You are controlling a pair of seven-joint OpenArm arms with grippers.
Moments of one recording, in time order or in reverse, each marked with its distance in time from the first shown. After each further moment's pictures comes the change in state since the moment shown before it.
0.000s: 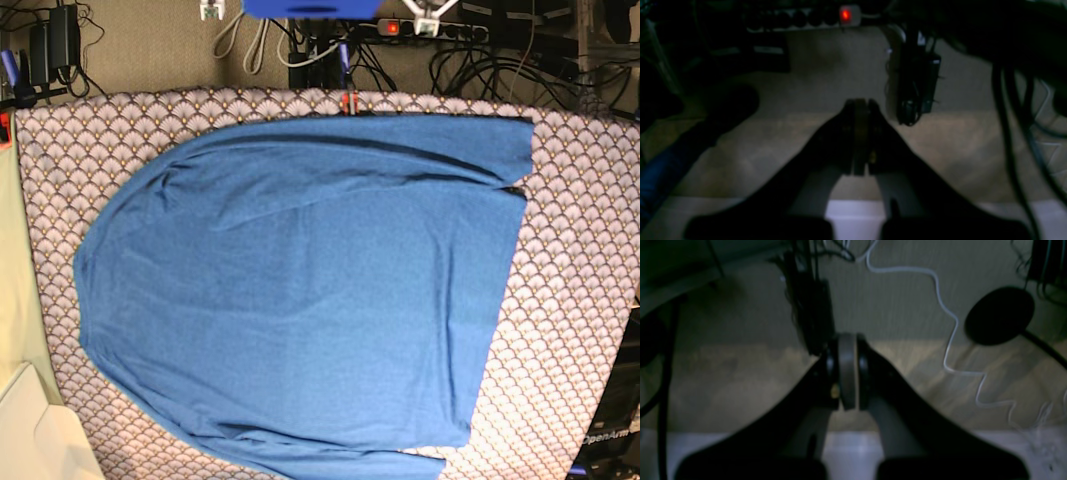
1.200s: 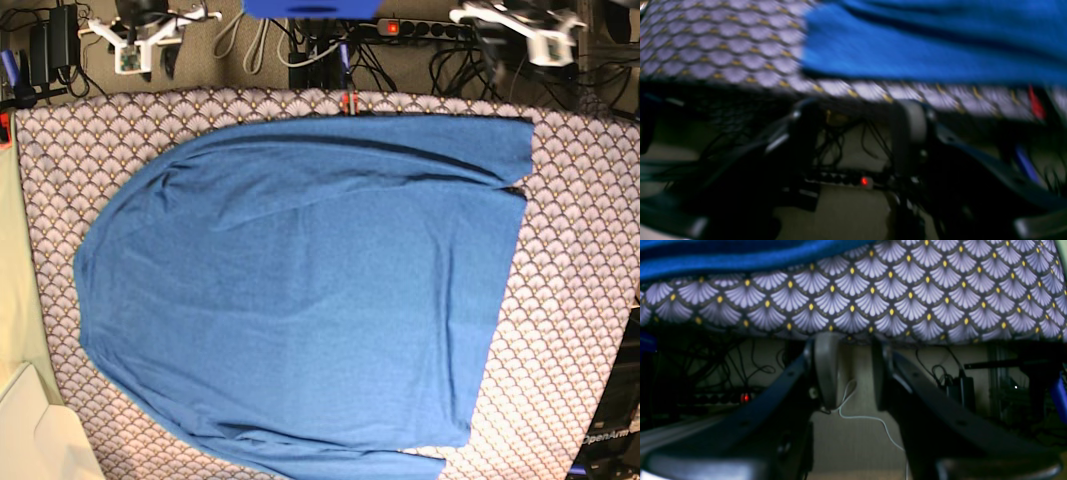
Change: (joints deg) left arm 38.9 -6.5 -16.4 84.0 -15.8 -0.4 1.1; right arm -28.3 4.2 2.4 76.5 0.0 0.5 -9.7
